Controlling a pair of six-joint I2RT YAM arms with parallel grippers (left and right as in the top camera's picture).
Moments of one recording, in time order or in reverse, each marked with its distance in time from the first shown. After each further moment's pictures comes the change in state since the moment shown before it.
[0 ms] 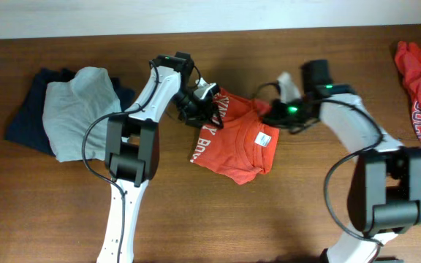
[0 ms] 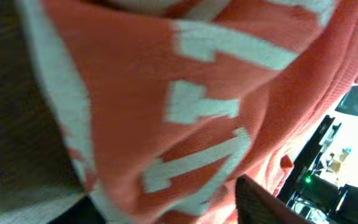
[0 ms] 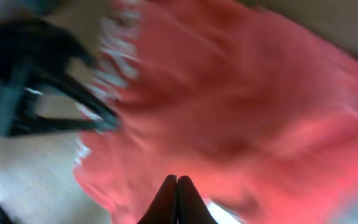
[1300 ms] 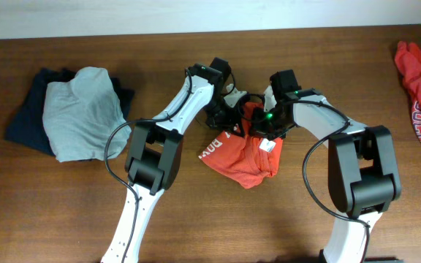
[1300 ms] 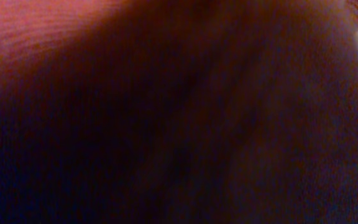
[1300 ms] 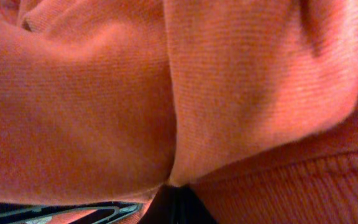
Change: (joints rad) left arm -0.175 -0.002 0.000 0.121 -0.061 -0.107; right arm 0.087 0.160 0.011 0.001 0.140 0.309
